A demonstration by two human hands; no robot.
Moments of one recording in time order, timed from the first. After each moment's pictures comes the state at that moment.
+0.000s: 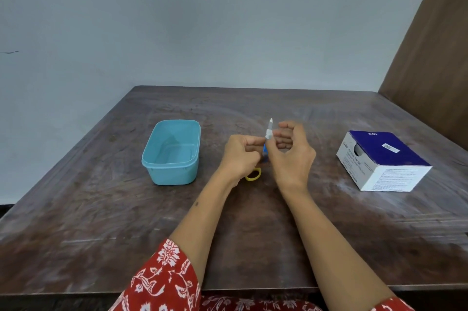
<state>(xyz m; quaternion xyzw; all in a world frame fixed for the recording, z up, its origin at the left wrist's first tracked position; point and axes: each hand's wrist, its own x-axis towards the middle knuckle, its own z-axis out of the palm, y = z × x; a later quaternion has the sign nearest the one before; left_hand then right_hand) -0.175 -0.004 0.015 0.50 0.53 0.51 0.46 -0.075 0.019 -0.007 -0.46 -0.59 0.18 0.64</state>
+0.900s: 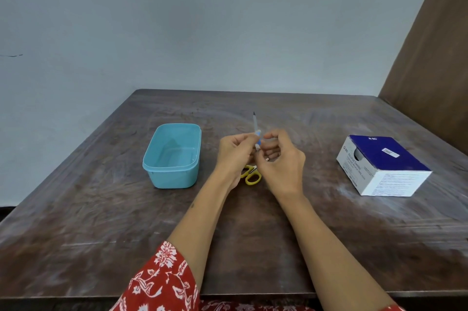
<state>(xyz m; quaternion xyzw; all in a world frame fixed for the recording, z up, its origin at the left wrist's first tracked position) -0.175 0.003 0.017 0.38 0.50 0.61 0.49 -0.081 0.016 -0.011 -0.43 -0.67 0.15 0.58</state>
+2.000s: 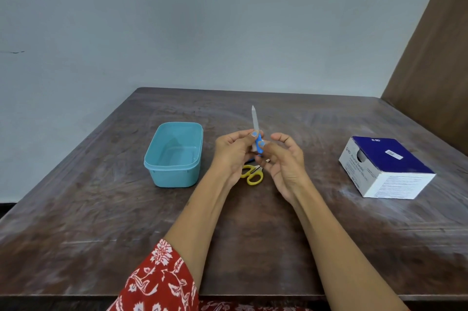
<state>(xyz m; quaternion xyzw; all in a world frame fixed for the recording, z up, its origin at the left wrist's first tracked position) -0.181 0.001 0.022 0.33 0.45 0.64 0.53 -0.076 0.013 0.008 -0.30 -0.40 0.65 0.57</state>
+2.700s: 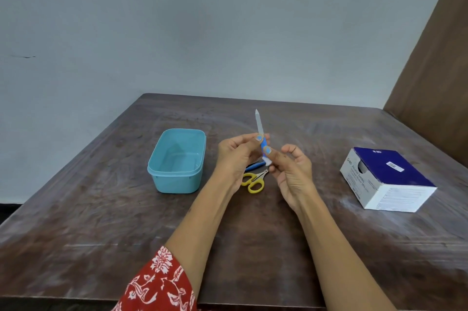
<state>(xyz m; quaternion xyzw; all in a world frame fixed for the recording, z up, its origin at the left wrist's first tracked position) -0.181 -0.003 0.031 0.35 0.42 0.66 0.52 -0.071 0.017 0.011 -0.31 -0.36 0.65 0.59</state>
